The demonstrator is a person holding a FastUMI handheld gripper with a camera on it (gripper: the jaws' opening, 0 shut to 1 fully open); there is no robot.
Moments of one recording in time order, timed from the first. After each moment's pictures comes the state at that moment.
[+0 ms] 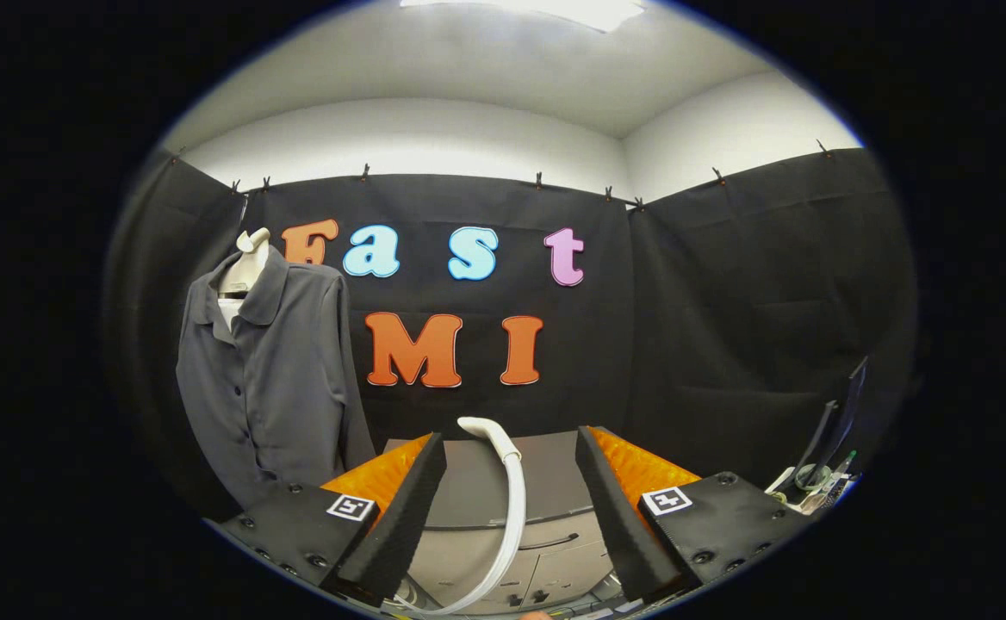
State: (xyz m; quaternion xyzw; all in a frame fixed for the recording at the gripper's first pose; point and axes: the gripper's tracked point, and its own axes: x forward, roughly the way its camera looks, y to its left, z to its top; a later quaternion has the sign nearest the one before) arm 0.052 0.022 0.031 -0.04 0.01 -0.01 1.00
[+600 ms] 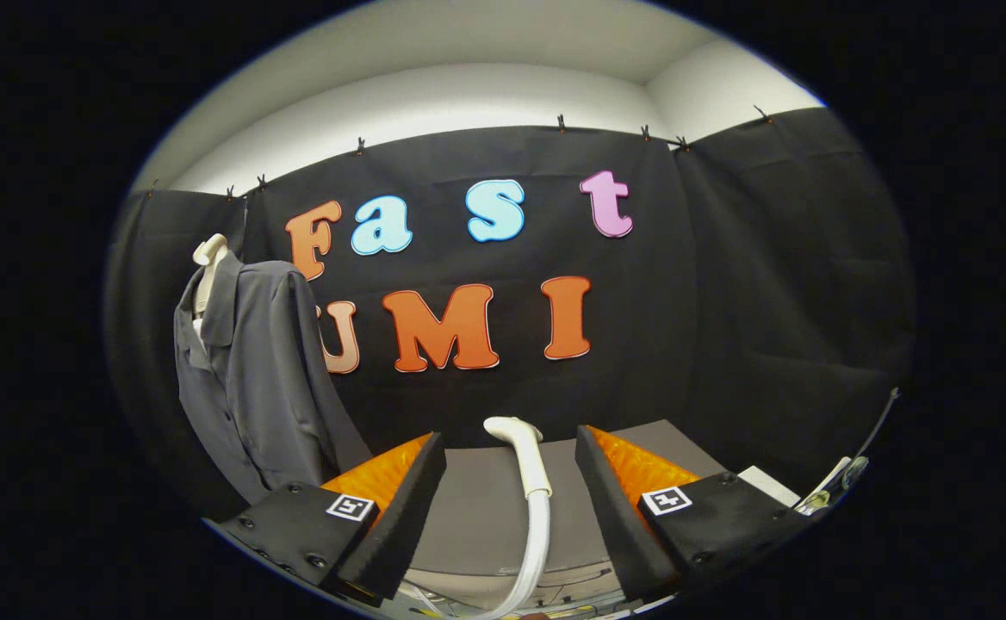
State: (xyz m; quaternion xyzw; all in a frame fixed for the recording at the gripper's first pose) arm 0.233 0.006 0.018 0.03 0.12 0.09 0.99
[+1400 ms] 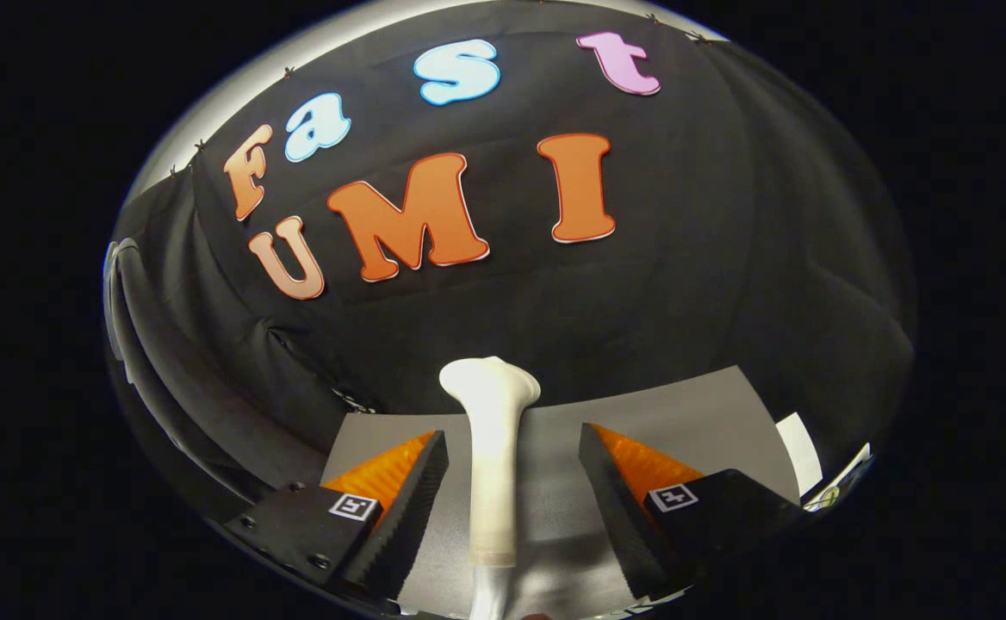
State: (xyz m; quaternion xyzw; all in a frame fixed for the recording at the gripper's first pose) arm 0.417 -0.024 -0.125 0.05 0.34 0.11 0.93
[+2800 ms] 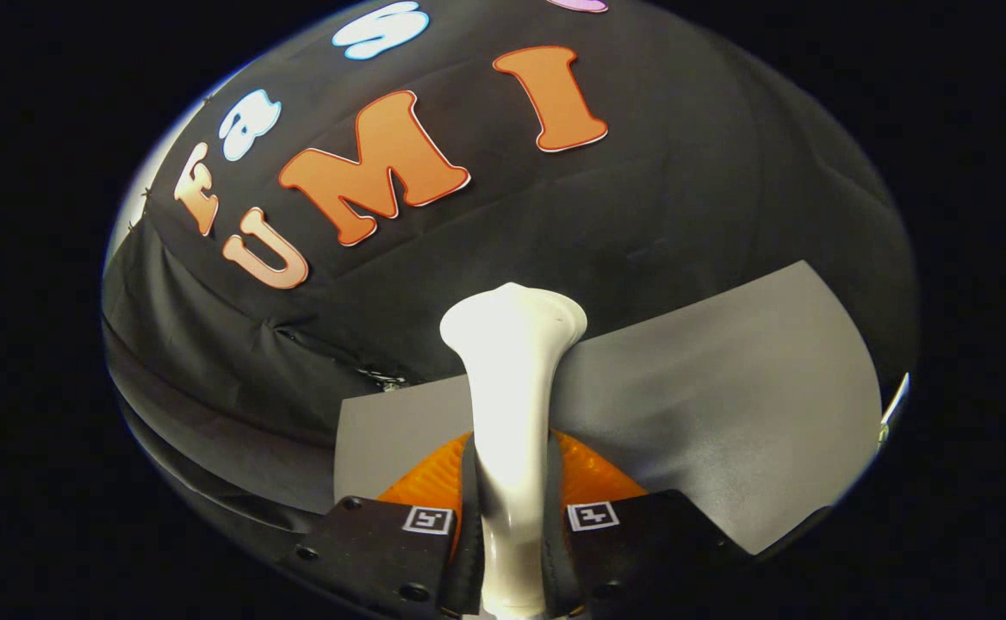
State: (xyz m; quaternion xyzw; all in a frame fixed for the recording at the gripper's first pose) arm 0.420 0.000 -0.195 0.13 0.44 0.09 0.88
